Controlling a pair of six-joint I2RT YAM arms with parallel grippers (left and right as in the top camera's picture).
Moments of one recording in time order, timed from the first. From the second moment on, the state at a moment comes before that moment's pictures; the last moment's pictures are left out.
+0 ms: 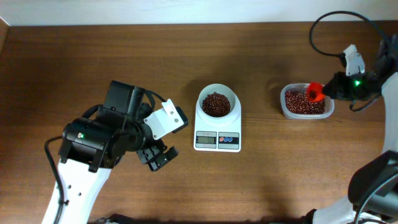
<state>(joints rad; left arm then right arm) -0.30 1.20 1.38 -1.33 0.29 0.67 -0.34 1.78 1.65 -1.18 -0.38 -0.29</state>
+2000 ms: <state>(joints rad) -0.30 1.20 1.39 -1.33 0.29 0.67 -0.53 1.18 0.59 -0.78 -0.70 -0.01</state>
